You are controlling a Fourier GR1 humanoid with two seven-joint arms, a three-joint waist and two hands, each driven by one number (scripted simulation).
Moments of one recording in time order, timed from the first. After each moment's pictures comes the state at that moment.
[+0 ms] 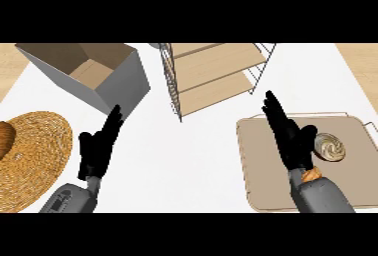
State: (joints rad) left arm -0.18 0.31 -0.36 -1.29 0.29 0.34 0.00; right arm -0.21 -0.26 0.30 -1.43 -0.20 -0.27 0.07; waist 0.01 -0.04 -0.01
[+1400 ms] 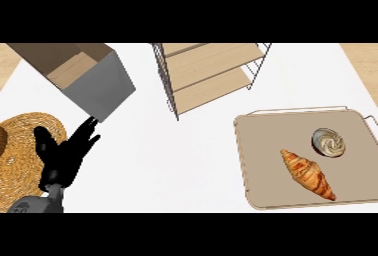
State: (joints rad) left arm -0.07 0.41 -0.20 -1.32 0.43 0.20 0.18; right arm 0.23 -0.97 -0.32 -1.42 -0.35 0.24 -0.07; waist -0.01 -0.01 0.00
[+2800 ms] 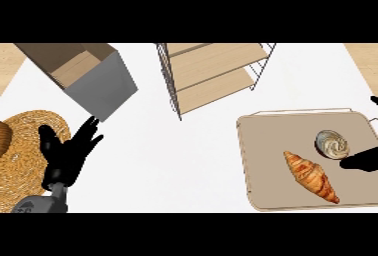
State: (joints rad) left arm -0.07 0.35 -0.14 -1.33 0.34 0.15 0.22; right arm -0.14 -0.80 0.08 -1.64 0.11 0.09 0.84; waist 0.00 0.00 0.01
